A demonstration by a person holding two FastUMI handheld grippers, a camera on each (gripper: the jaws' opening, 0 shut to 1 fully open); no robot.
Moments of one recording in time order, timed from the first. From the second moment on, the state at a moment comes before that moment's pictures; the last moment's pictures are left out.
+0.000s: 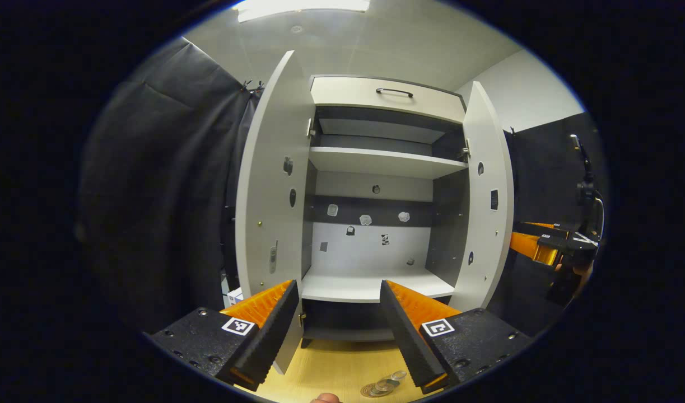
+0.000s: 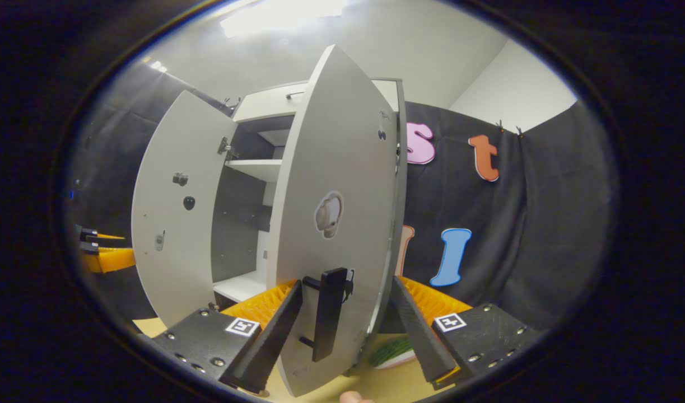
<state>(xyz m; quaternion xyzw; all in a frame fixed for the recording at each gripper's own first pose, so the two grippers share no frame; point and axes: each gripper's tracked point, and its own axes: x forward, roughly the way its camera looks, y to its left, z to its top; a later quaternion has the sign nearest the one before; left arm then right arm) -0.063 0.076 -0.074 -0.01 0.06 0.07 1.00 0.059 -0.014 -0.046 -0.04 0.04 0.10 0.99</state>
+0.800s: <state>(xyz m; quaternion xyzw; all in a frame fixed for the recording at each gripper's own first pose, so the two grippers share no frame) -0.083 0.123 -0.069 0.00 0.06 0.14 0.99 0.128 0.065 -0.067 0.01 0.06 0.15 0.99</state>
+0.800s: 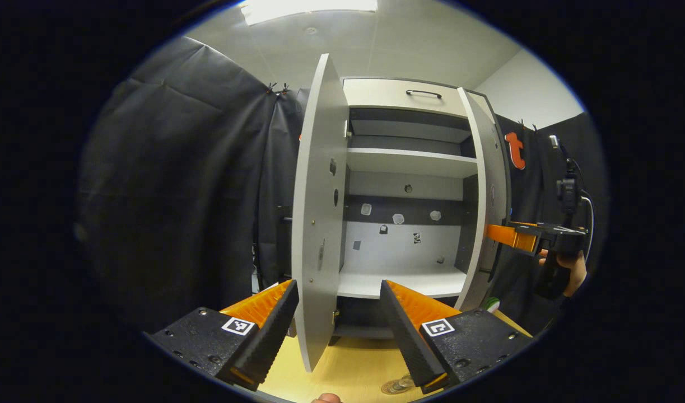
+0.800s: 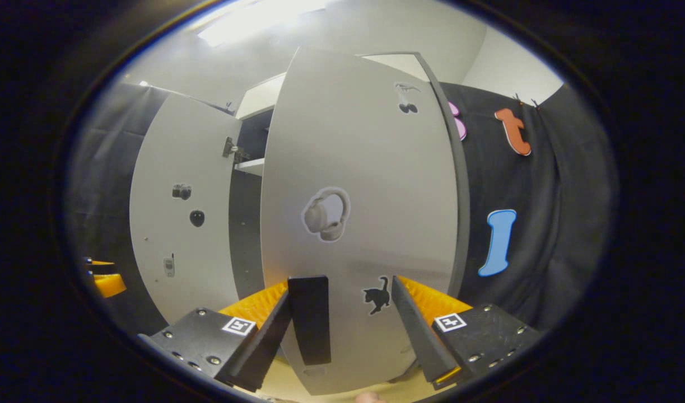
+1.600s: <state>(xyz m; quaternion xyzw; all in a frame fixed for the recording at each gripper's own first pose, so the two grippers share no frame) -0.113 0.164 -0.070 -0.01 0.05 0.19 0.98 0.163 0.095 -0.080 0.00 0.05 0.13 0.99</state>
